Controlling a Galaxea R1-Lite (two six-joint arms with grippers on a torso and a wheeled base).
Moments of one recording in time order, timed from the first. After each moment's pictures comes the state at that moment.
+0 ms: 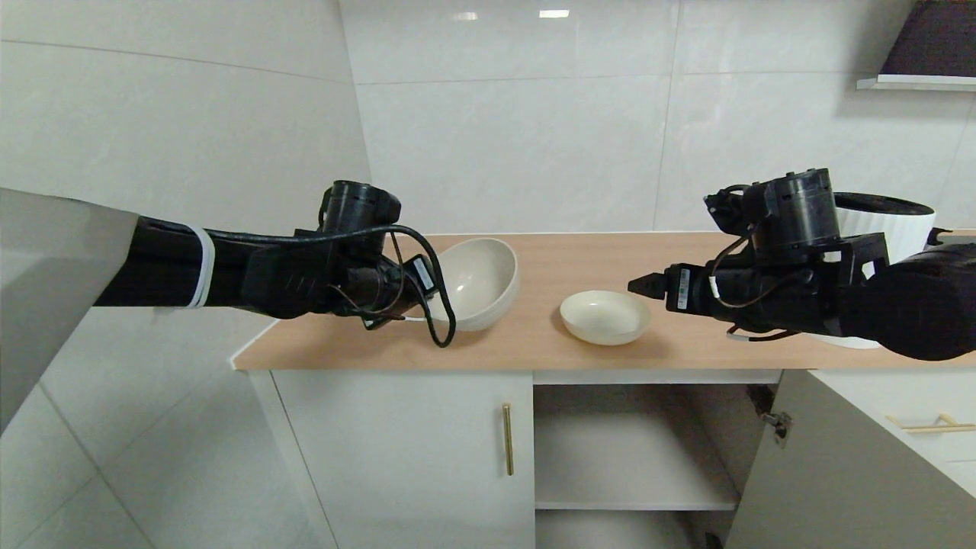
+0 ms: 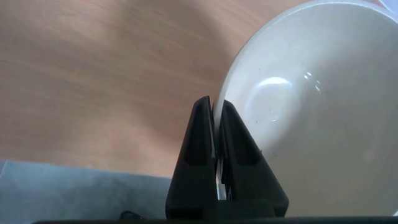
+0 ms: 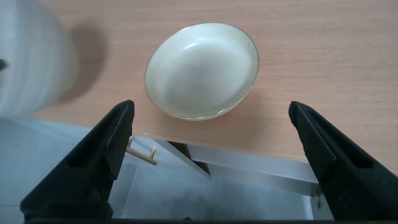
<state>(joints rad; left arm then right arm) -0.34 2.05 -1.45 0.01 0.07 -0.72 0.44 1.80 -1.18 -0.16 -0.14 0.35</state>
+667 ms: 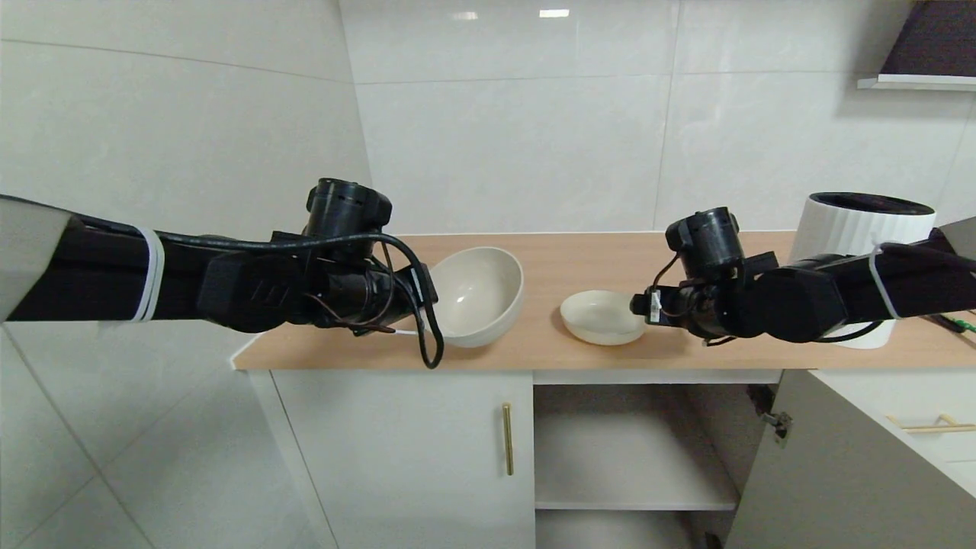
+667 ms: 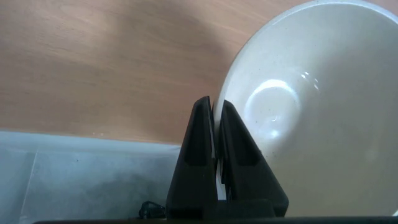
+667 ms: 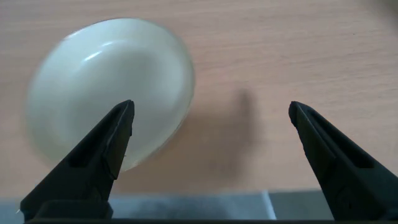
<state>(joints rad) -0.38 1.95 -1.34 0.01 0.06 -0.62 0.43 2.05 -1.38 -0.06 -0.41 0.36</state>
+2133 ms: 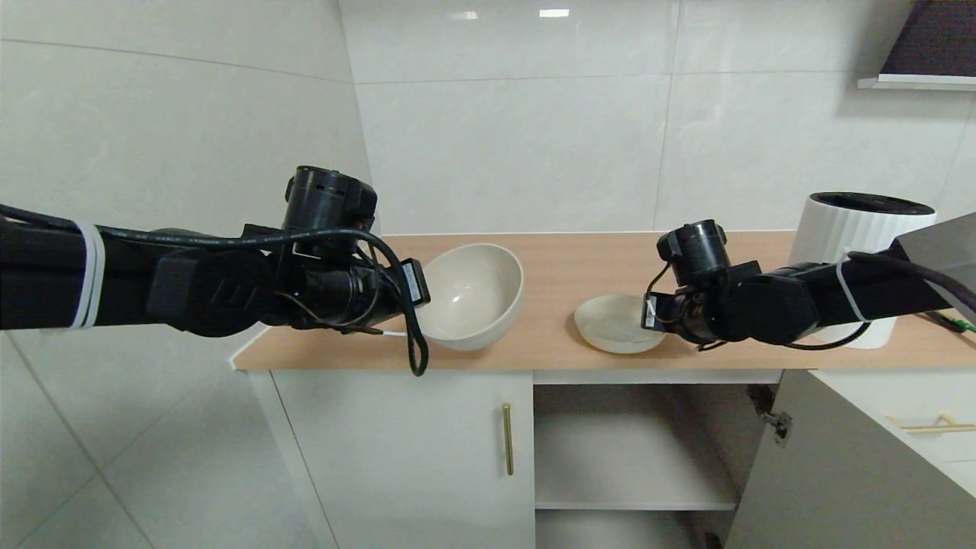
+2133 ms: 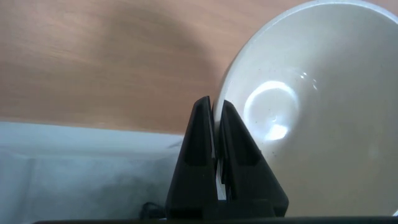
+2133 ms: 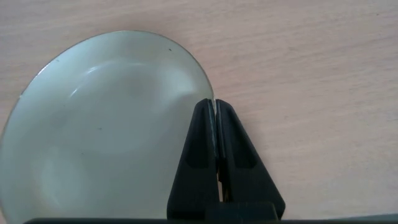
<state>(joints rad) -0.39 1.87 -1.29 0.02 0.07 -0.57 0.41 2.11 -1.40 -0.05 -0.40 0.42</state>
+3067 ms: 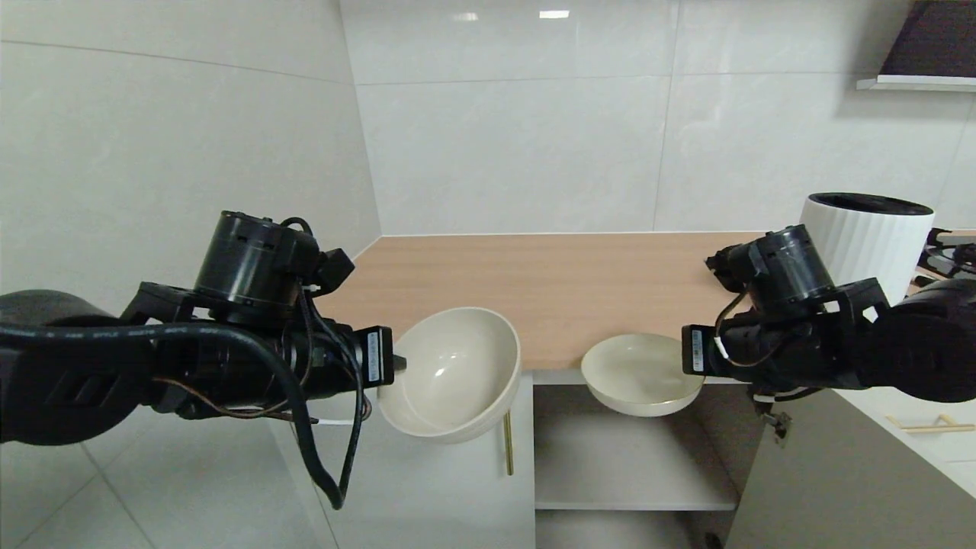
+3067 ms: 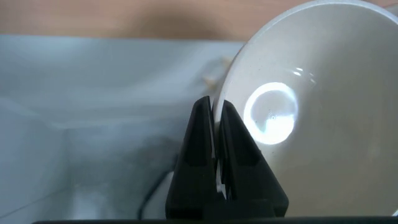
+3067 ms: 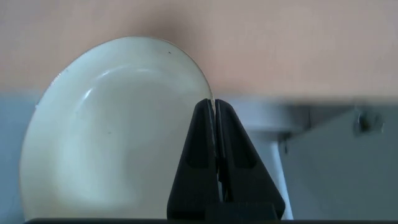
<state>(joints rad) -0.42 1.63 -0.97 0.03 -0.05 -0.45 0.47 1.76 -1.03 -0.03 -0.22 0.39</state>
